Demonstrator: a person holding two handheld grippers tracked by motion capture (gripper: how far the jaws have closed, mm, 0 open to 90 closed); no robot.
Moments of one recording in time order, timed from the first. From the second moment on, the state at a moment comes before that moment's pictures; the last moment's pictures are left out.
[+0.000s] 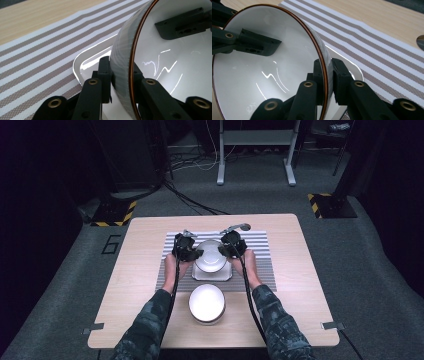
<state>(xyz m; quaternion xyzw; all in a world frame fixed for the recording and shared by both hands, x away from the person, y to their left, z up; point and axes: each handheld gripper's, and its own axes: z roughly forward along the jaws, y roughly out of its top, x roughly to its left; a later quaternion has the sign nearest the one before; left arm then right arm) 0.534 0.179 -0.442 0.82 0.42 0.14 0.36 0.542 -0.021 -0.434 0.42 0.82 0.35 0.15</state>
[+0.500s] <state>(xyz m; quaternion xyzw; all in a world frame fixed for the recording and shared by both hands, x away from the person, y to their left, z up) 0.542 0.178 -0.460 0.83 0.43 0.11 0.34 0.552 -0.021 -0.453 0.43 0.83 0.33 0.12</state>
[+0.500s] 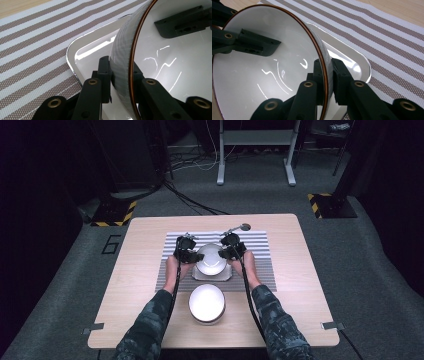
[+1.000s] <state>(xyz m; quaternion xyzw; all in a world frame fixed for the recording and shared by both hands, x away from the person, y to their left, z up) 0.544 0.178 -0.475 0.83 0.44 0.09 0.33 0.553 -0.021 -0.469 0.44 0.83 0.32 0.10</state>
